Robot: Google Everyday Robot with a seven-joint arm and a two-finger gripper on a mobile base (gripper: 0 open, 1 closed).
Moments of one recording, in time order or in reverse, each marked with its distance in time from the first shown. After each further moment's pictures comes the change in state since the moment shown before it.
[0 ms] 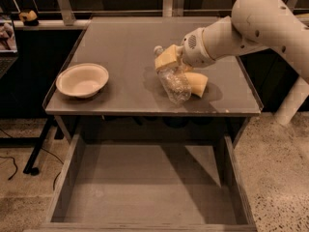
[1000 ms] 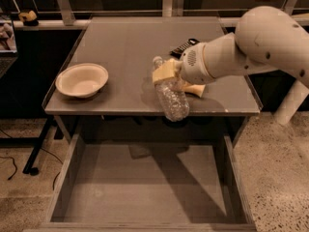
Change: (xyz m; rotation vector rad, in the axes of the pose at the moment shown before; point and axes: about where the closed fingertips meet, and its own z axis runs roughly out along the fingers) arm 0.048 0.025 -0.010 0.010 -0.038 0.030
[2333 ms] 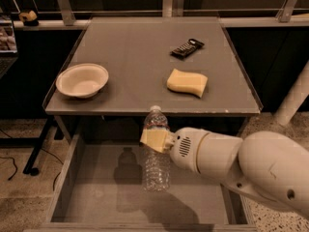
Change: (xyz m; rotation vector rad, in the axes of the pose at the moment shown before) arm 0.156 0.032 -0.003 -0.026 -0.251 0.138
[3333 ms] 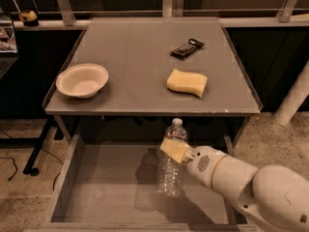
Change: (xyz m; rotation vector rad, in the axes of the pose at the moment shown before) arm 0.013 -0.067 -0.004 0.000 -0.136 0.137
